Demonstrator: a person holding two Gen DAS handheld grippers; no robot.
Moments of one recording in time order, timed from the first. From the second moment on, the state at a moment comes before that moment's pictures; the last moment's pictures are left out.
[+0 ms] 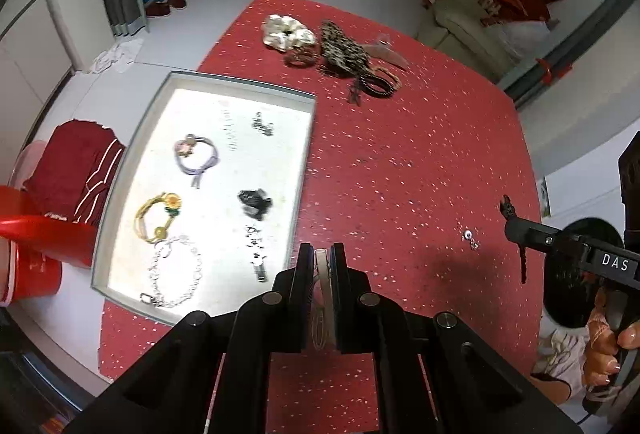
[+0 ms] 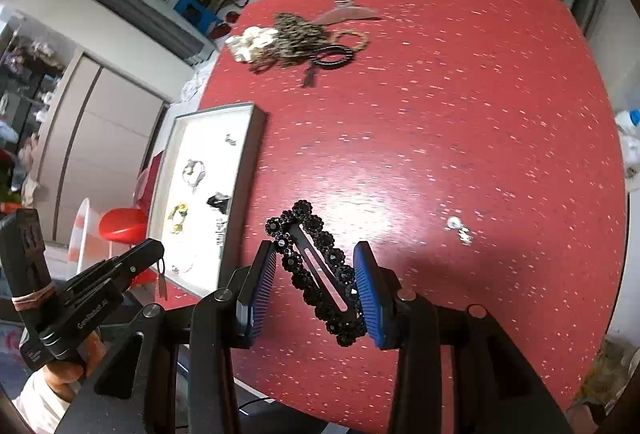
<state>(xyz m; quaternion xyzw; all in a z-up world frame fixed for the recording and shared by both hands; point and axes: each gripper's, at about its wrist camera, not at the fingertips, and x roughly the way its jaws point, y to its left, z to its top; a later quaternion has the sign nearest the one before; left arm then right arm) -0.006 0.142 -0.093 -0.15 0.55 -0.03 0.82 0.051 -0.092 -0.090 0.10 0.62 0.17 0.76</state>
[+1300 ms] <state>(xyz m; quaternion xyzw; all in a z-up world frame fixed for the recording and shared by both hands) 0.020 0.250 -0.140 -0.19 0.54 0.04 0.82 0.114 0.091 -0.120 0.01 0.62 0.27 0.73</state>
